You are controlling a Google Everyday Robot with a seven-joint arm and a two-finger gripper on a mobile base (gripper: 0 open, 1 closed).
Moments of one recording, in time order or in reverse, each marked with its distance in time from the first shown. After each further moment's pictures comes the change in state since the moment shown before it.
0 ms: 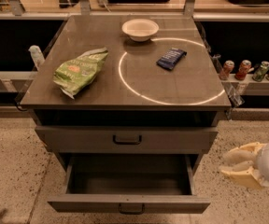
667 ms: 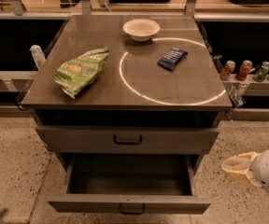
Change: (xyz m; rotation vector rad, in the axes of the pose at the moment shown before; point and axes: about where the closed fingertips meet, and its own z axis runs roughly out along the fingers) arm 0.051 -0.033 0.045 0.039 -0.037 0.141
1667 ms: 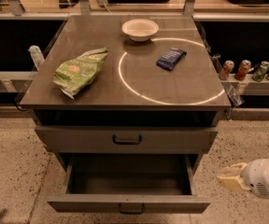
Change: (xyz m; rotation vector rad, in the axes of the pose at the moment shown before) arm 0.056 -0.015 0.062 -0.097 0.022 0.148
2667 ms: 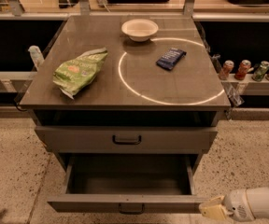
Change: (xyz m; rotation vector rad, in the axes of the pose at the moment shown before) arm 0.122 0.015 0.120 -0.389 0.032 0.222
